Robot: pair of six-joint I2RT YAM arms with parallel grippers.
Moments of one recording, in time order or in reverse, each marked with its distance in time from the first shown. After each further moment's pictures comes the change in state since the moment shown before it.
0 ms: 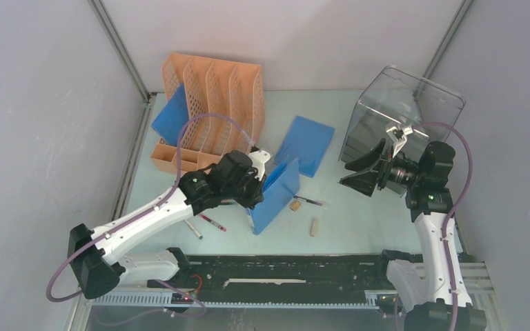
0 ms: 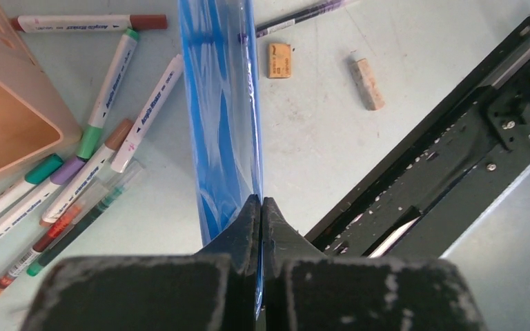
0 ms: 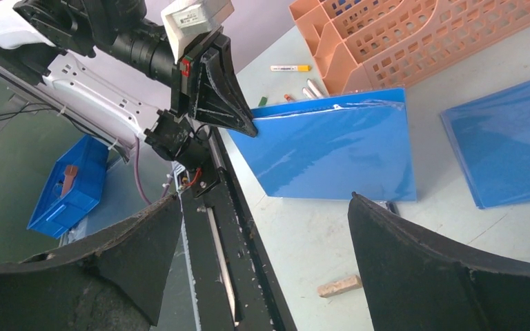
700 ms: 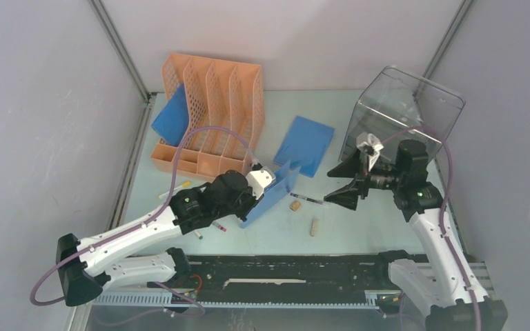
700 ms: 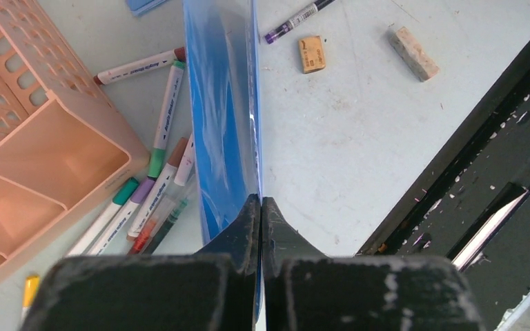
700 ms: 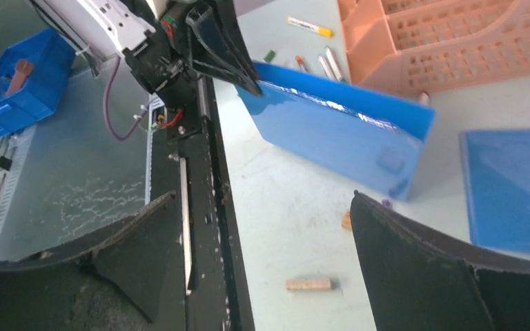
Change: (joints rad) left arm -0.141 -0.158 -0.156 0.094 -0.208 0.240; right arm 0.217 0.016 0.020 -0.177 0.076 -0.368
